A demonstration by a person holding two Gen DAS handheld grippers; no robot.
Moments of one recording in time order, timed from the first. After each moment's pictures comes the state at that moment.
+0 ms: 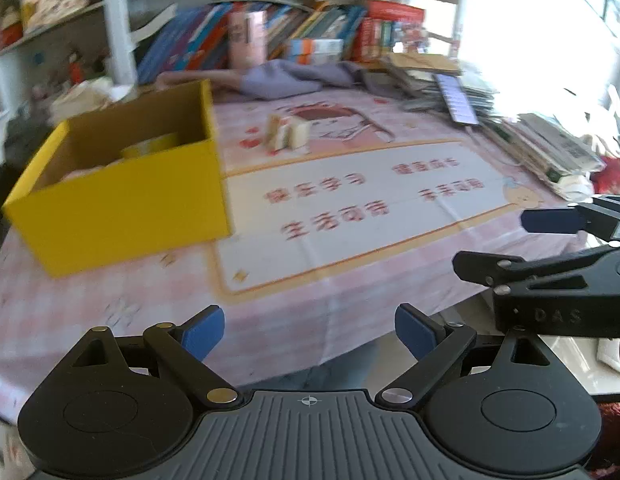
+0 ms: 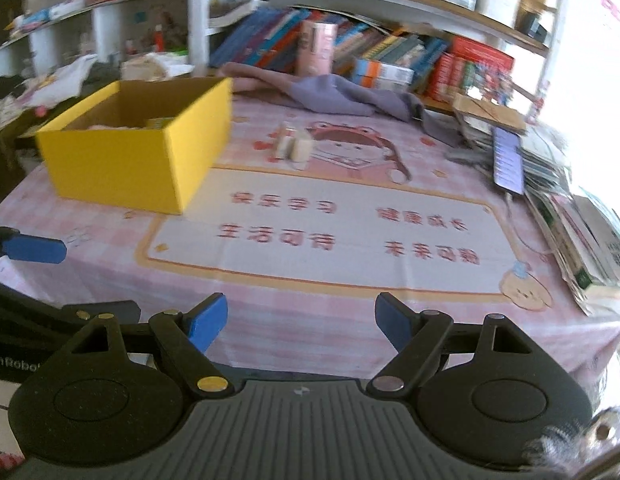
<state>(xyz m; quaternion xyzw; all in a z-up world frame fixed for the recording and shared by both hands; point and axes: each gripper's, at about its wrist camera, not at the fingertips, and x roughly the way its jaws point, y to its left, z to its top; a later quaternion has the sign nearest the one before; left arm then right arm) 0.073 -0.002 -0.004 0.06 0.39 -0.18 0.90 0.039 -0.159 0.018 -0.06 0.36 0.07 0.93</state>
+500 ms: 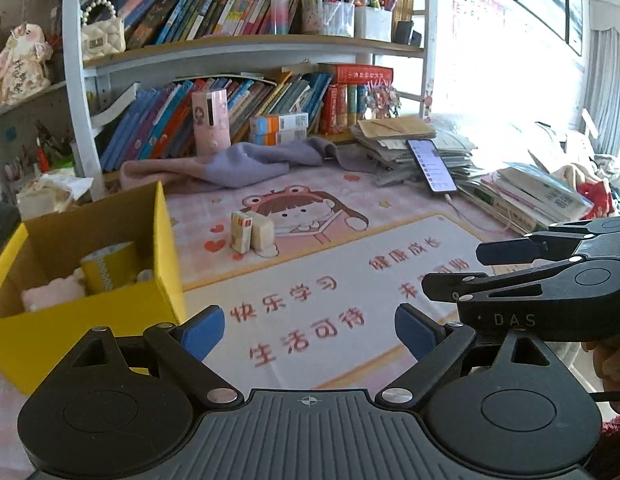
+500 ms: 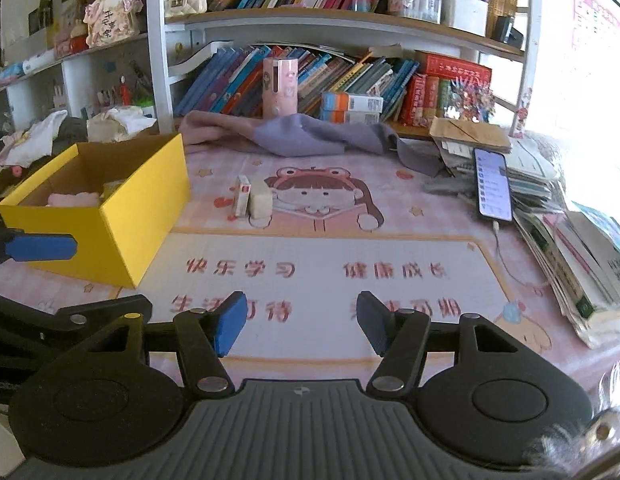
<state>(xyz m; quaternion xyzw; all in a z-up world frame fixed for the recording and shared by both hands) 0.130 -0.046 0.016 0.06 0.29 -0.20 0.93 0.105 -0.202 0.029 -0.03 0.31 0.07 0.95</state>
